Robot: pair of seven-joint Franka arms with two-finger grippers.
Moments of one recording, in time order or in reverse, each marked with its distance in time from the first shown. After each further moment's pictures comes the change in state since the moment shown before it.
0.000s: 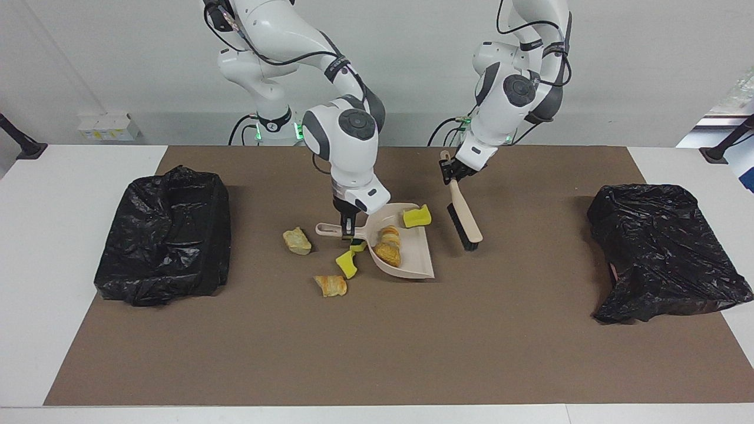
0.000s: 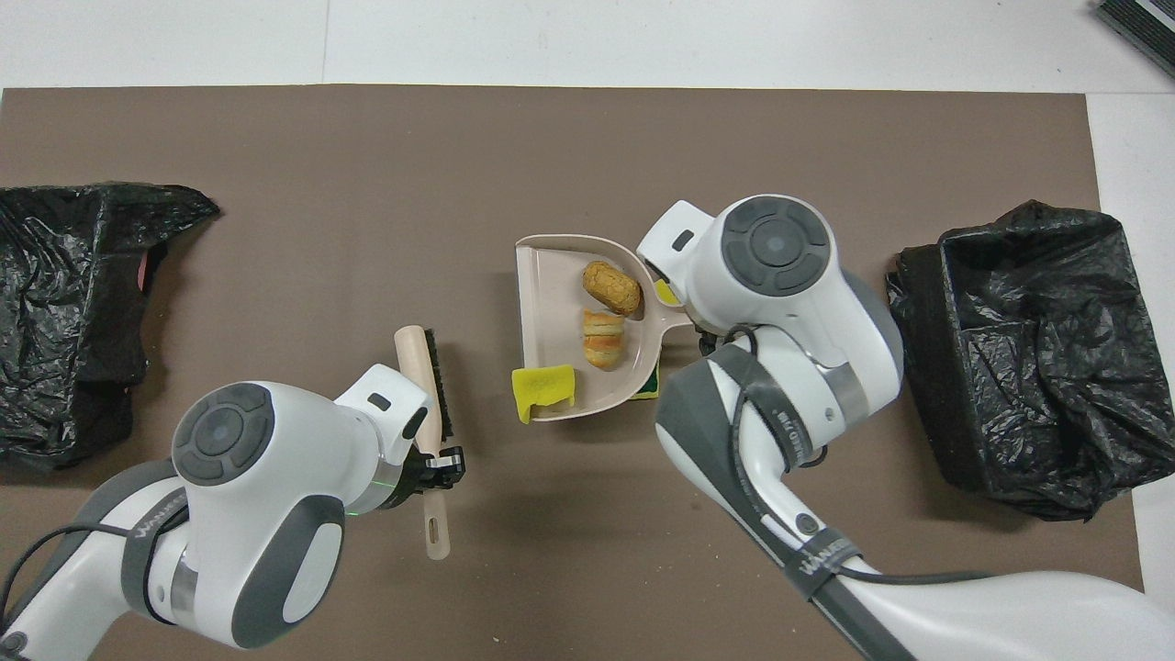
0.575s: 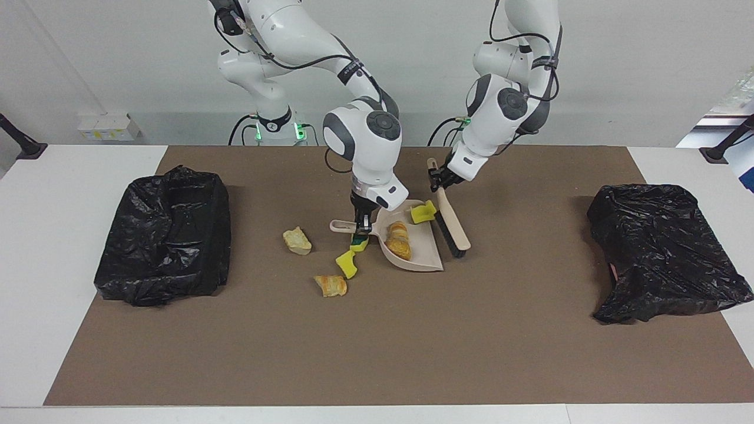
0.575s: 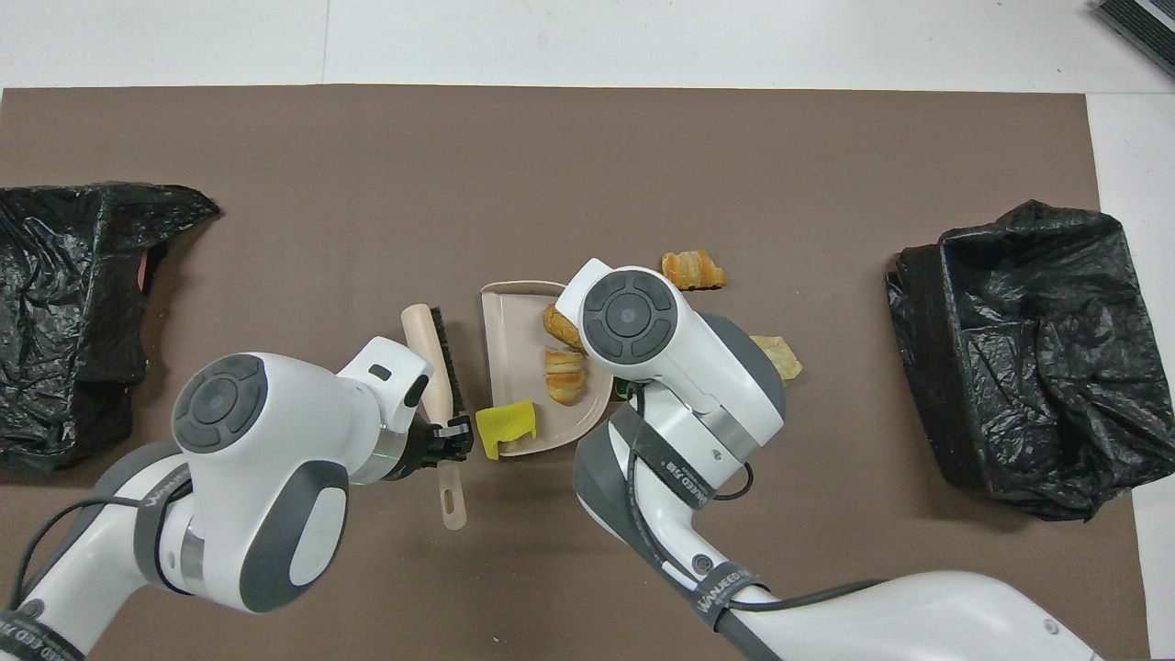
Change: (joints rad) left arm 0.005 0.057 0.032 0.068 -0.041 0.032 0.001; right arm 0.159 0.084 -0.002 -0.007 -0.138 0.000 0.208
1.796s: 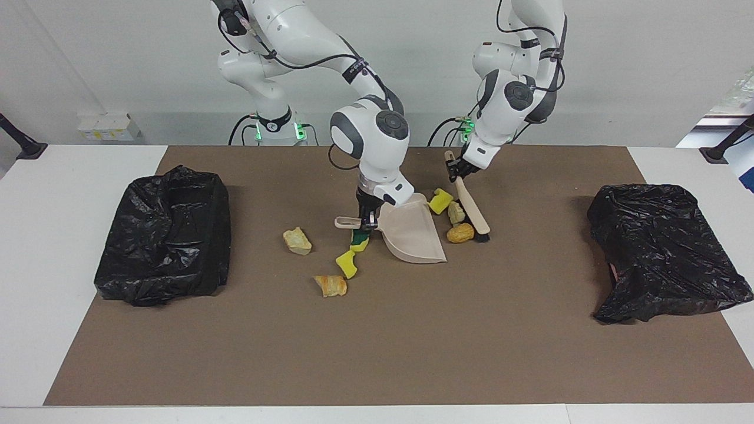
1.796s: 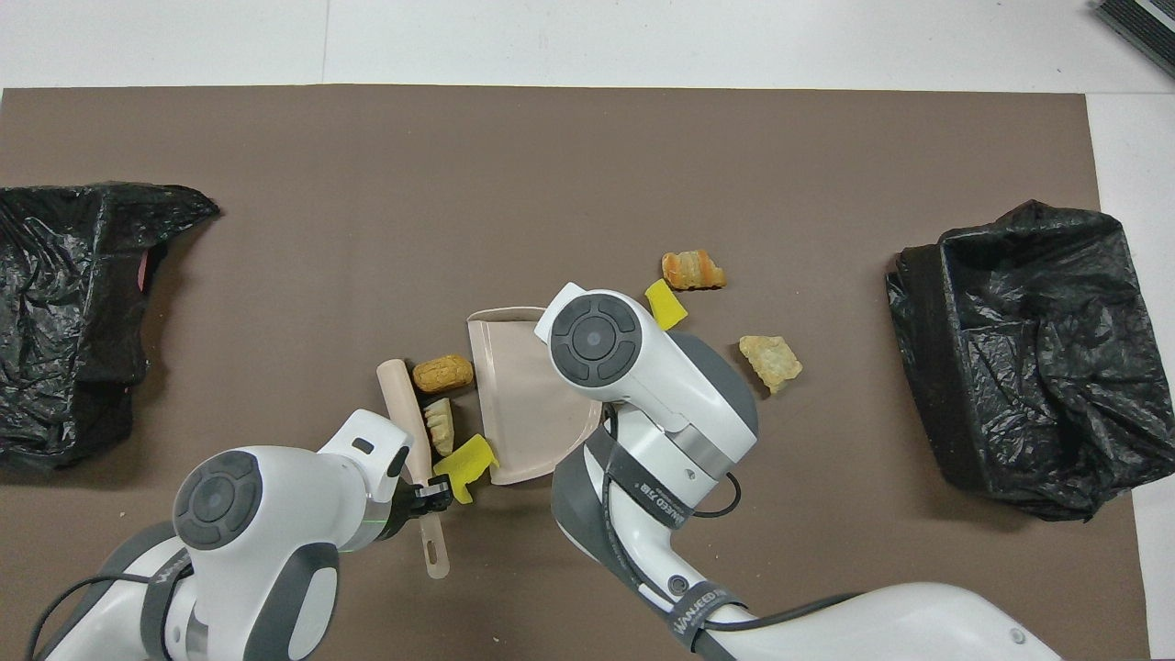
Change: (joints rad) left arm -0.007 -0.097 -0.035 -0.258 -0.042 0.180 -0.017; right arm 0.050 0.007 0.002 -0.012 -0.001 -0.029 -0.005
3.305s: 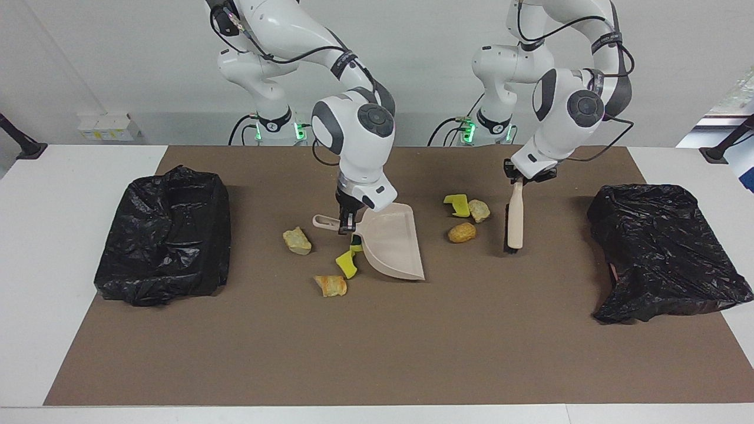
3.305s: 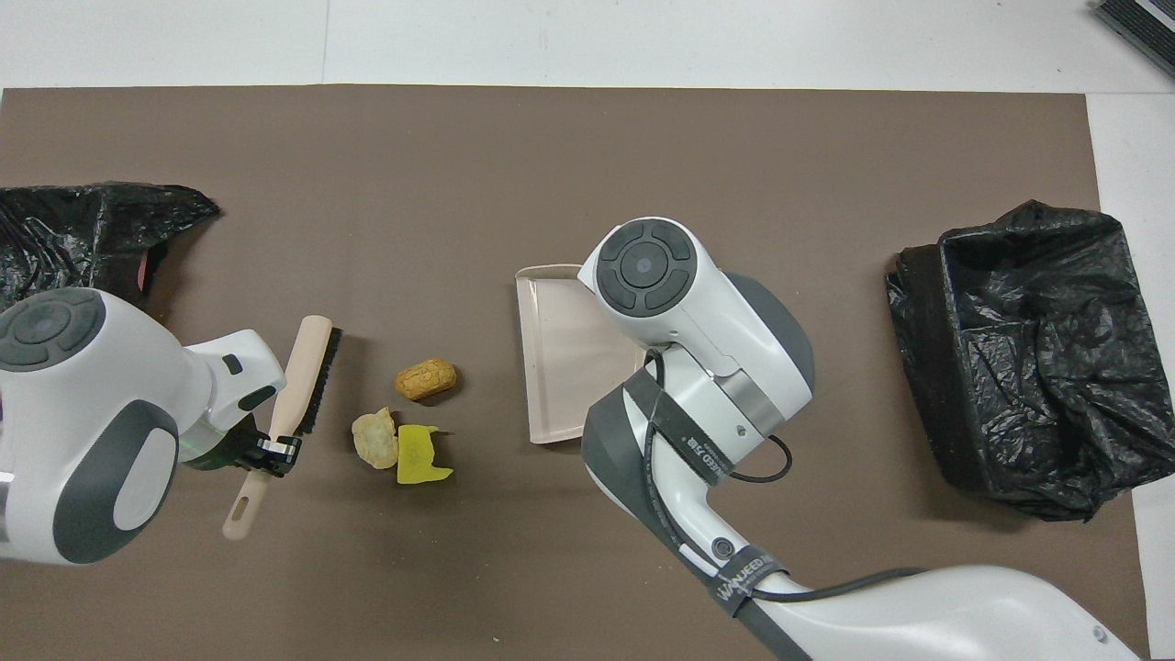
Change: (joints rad) left arm 0.309 0.080 0.019 0.325 0.348 -0.523 0.492; right arm -0.059 0.000 -0.007 0.120 -0.024 -0.151 -0.050
